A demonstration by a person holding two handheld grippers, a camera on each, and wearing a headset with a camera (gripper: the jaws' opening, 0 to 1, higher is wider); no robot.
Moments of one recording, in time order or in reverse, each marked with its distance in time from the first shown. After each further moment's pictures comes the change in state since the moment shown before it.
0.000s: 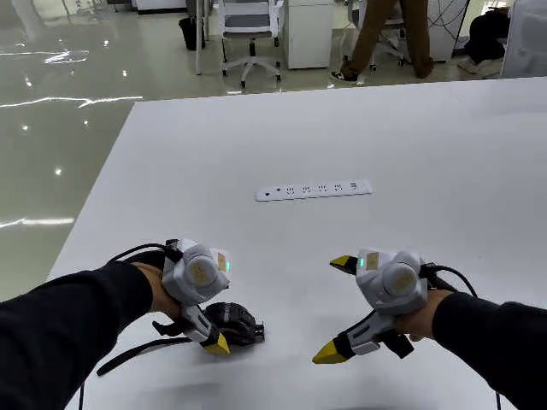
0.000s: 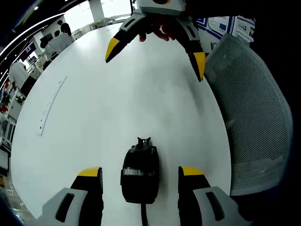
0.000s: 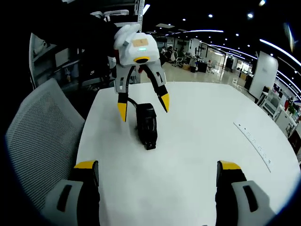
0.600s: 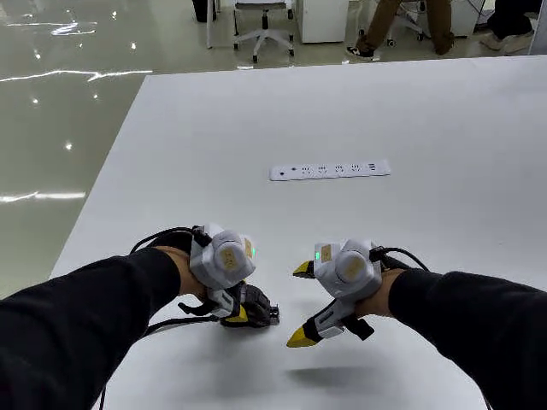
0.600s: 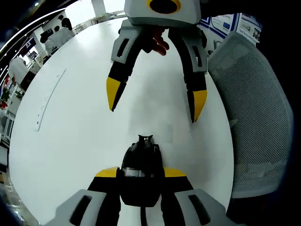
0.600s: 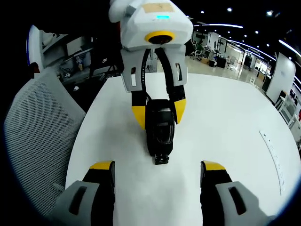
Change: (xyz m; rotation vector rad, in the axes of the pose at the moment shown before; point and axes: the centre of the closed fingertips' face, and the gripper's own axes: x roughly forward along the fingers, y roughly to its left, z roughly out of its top) left arm 0.011 0.000 -0.006 -0.022 0.038 0.007; right arm 0.072 0.013 0.008 -0.104 0.079 0.112
